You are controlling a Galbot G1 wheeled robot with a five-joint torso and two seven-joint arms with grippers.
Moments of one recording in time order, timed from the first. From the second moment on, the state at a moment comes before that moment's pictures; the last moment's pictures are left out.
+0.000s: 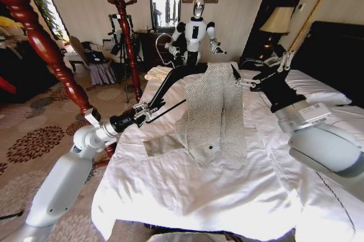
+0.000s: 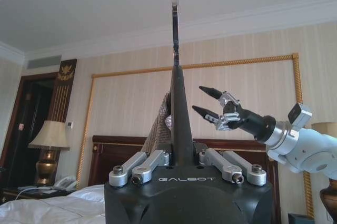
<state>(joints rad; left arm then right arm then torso) 0.81 -0.90 -0.40 -1.89 -1.07 0.22 0.85 -1.07 0.17 0.53 2.38 0.53 -0.12 0.48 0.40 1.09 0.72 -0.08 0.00</state>
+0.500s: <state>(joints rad) 0.81 -0.89 -0.39 -1.90 -1.07 0.22 0.86 -1.07 0.08 0.49 2.33 0.31 -0.10 0.40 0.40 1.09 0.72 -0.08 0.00</state>
